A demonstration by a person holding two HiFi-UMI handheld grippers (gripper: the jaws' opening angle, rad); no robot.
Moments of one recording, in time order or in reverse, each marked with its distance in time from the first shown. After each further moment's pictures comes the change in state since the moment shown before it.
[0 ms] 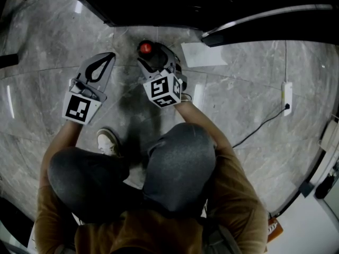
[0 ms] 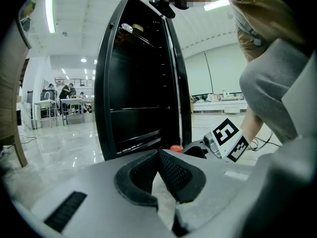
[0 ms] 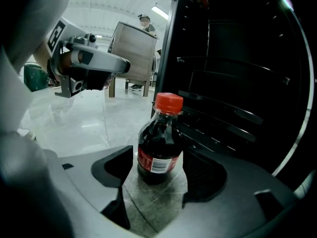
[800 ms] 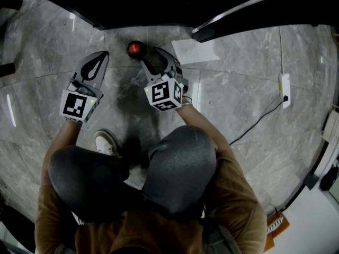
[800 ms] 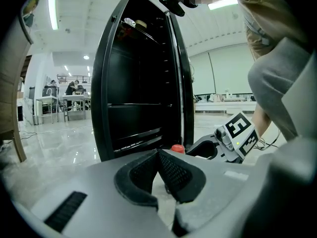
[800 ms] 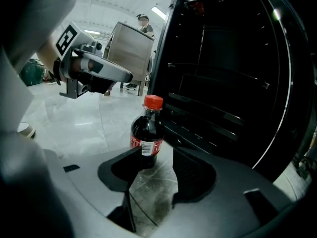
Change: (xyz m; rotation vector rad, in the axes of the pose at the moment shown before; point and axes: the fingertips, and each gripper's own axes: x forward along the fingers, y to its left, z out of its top) left arm 0.018 -0.001 -0.004 -0.032 0.017 0.014; right arm -0.034 -0.023 -0.014 -0.011 0.001 -0.079
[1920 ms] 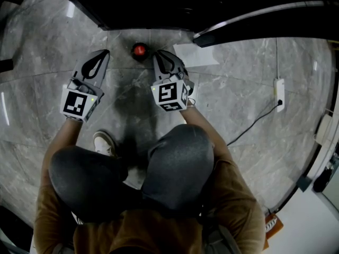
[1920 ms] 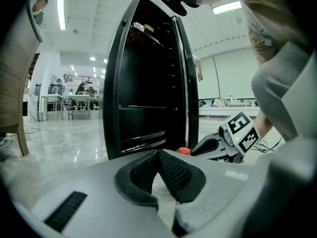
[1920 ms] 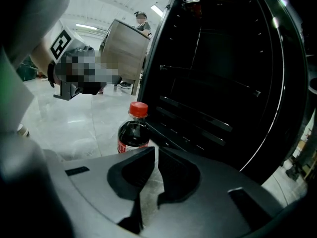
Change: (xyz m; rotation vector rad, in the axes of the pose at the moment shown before) left arm -0.012 0.016 -0.002 -0.051 -0.007 0.021; right arm -0.008 -0.022 0.013 -0.007 0.008 -0.077
